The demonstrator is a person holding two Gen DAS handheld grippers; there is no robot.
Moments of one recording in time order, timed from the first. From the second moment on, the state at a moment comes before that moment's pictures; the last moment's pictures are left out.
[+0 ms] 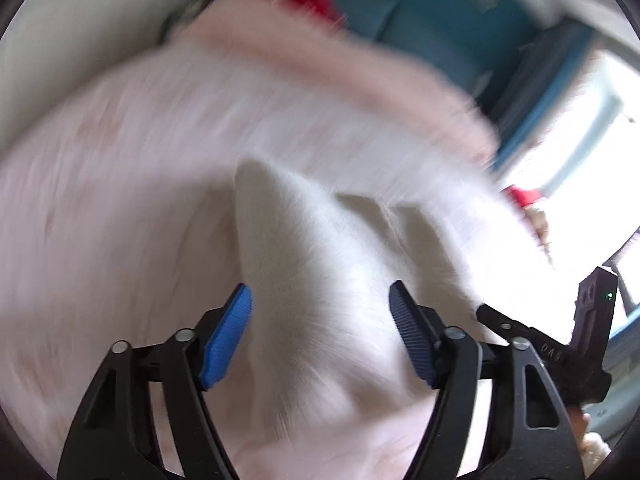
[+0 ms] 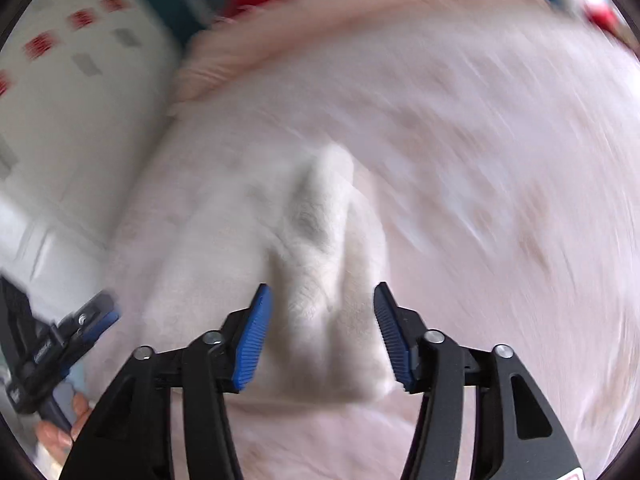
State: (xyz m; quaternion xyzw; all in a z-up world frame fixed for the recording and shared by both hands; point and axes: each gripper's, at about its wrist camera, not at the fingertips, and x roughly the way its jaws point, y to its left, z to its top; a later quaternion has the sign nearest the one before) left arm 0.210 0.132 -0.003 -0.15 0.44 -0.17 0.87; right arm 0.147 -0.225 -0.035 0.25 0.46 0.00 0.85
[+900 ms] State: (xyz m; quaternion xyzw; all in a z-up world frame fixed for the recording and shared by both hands) left arm 0.207 0.138 -0.048 -0.13 0.54 -0.16 0.81; right arm 0.116 -0.186 -0.048 0.27 0.49 0.03 0.83
